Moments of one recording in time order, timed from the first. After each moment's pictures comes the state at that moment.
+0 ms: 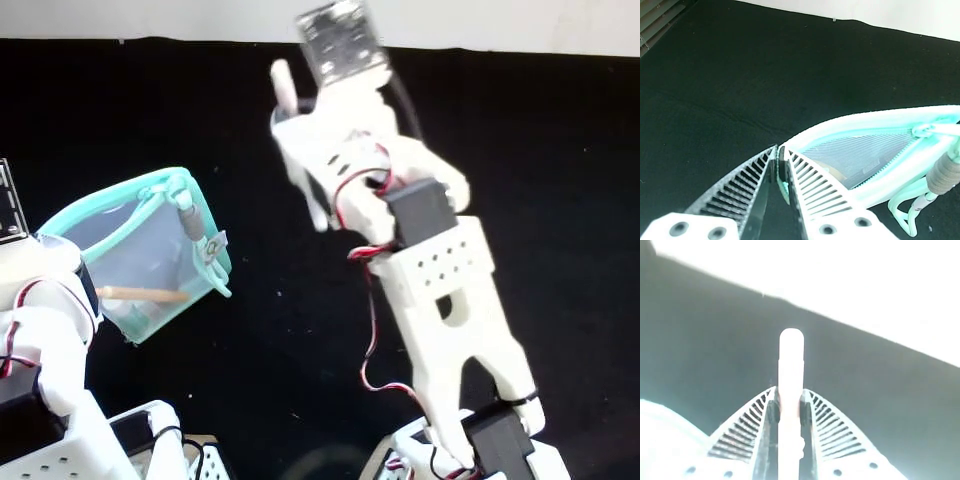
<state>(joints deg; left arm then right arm) -30.3 -59.0 22.6 86.5 -0.6 -31.4 -16.3 -12.4 59.7 0.5</state>
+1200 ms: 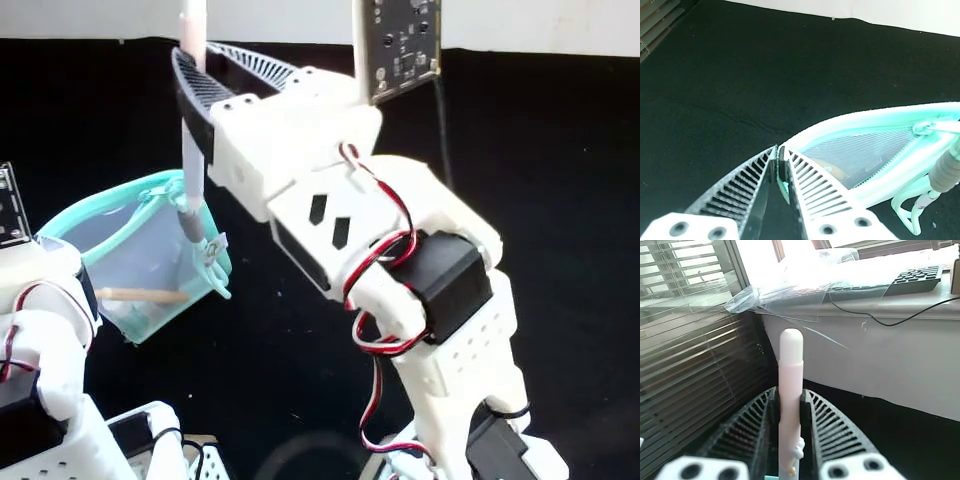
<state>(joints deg) -30.3 -59.1 23.8 86.5 -2.2 -47.2 -16.4 -35.5 59.7 -16.0</state>
